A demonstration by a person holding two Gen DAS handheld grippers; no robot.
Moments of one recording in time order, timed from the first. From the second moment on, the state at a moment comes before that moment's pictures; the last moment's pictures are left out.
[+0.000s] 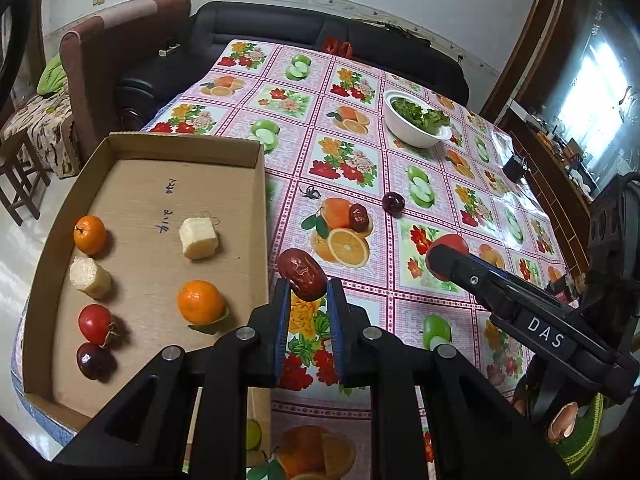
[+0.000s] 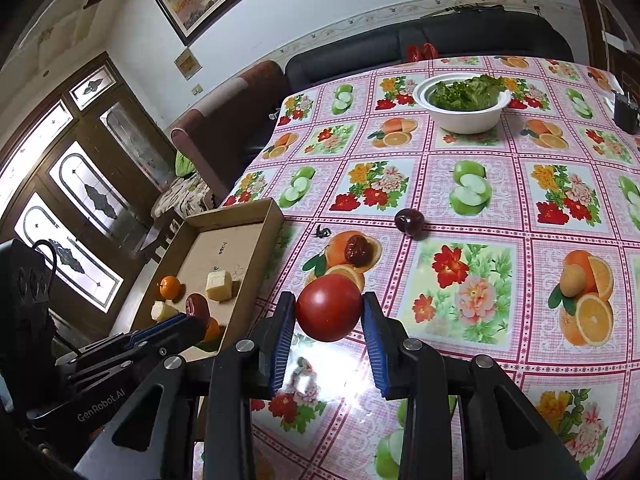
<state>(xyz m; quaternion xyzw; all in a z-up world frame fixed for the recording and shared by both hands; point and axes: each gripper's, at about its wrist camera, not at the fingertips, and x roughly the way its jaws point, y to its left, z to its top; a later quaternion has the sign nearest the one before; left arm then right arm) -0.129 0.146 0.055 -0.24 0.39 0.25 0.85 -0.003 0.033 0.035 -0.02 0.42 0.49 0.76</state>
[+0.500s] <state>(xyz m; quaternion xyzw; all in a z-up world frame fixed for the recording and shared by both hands) -0.145 0.163 0.051 -0.25 0.38 0.27 0.85 -0.016 0.048 0.034 -0.04 0.42 0.50 0.76</state>
